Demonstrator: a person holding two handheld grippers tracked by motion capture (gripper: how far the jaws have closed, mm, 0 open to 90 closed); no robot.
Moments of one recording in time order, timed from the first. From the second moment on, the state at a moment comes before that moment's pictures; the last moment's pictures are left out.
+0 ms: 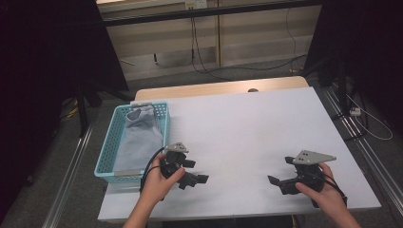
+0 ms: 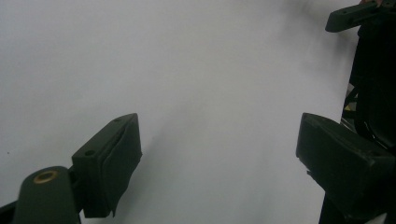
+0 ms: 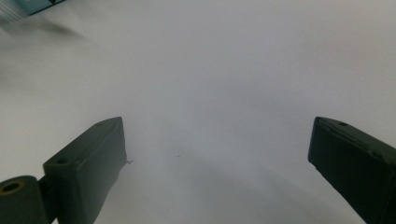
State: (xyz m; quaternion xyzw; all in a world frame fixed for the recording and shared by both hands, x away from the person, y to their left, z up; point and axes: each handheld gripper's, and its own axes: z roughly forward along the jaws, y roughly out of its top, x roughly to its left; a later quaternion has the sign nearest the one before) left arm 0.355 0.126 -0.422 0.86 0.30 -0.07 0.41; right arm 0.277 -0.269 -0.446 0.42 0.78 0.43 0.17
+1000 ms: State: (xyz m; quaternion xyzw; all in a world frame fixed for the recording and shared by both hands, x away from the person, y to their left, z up) left arm 0.345 0.138 -0.435 0.87 0.29 -0.05 0.41; right arm 0.281 -0.276 -0.455 0.42 0.79 0.41 0.18
